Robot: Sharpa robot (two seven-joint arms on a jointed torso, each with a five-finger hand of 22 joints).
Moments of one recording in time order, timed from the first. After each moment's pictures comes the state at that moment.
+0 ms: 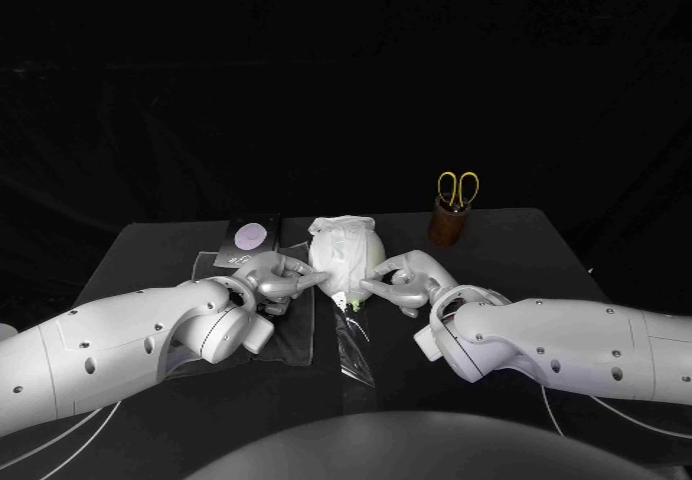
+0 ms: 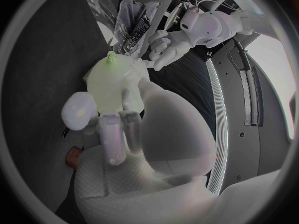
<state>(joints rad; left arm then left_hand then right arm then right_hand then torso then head) 1.07 -0.76 -0.18 1.53 -0.42 -0.39 -0.04 1.45 -0.08 0.10 0.28 0.05 0.88 0.13 0.41 0.35 1.19 0.05 1.11 0.84 1.47 -0.01 1.56 1.31 0.06 1.43 0.08 1.44 1.31 1.00 -0.81 -0.21 1.71 -0.68 -0.81 -0.07 1.36 -0.13 0.23 0.24 0.06 0.91 0.15 0.29 0.37 1.47 0.06 1.57 1.31 1.46 -0.01 1.57 1.31 0.11 1.28 0.11 1.19 1.07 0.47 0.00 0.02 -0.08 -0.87</state>
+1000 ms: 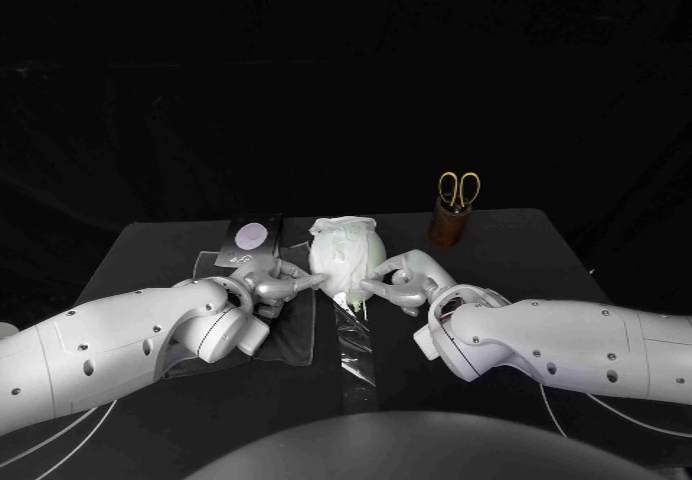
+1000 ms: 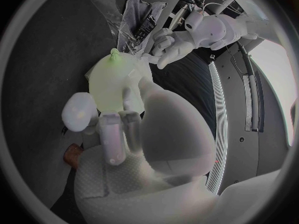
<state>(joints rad) 1.07 -0.77 -0.18 1.53 -0.48 -0.39 -0.12 1.35 -0.09 -0.01 0.29 0.05 0.94 0.11 0.41 0.34 1.23 0.04 1.16 0.90 1.47 -0.02 1.57 1.31 0.06 1.44 0.07 1.45 1.31 1.00 -0.80 -0.21 1.70 -0.74 -0.83 -0.14 1.36 -0.13 0.22 0.23 0.06 0.94 0.13 0.30 0.38 1.46 0.06 1.57 1.31 1.46 0.00 1.57 1.31 0.11 1.28 0.10 1.21 1.09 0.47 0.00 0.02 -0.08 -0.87</state>
